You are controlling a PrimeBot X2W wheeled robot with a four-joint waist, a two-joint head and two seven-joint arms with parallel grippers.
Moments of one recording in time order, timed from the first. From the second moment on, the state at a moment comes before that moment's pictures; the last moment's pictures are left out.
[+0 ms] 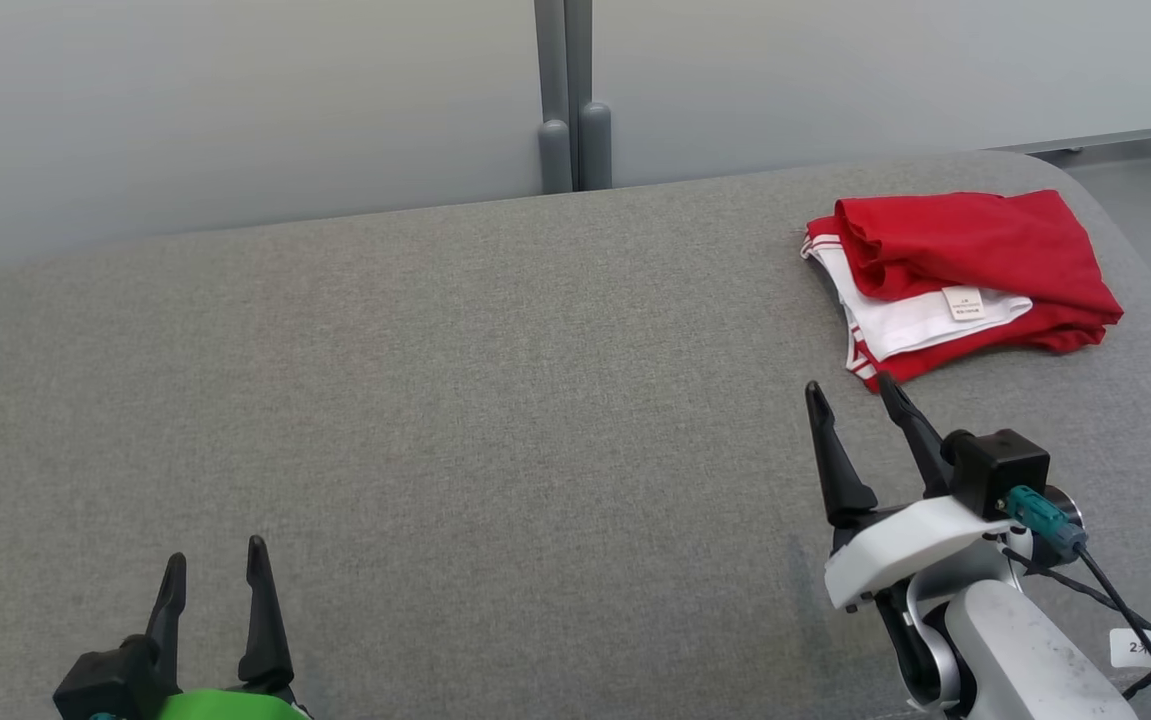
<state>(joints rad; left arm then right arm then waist) 0.16 0.05 -0.09 0.05 -0.37 0.12 -0.25 -0.13 -0.15 0.41 0.23 0.37 -0.13 -0.25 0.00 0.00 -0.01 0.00</state>
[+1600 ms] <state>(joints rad) 0.16 0.05 -0.11 0.04 -0.30 0.12 -0.25 -0.05 -0.10 0.37 0.24 0.31 -0.12 -0.25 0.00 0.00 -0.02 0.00</state>
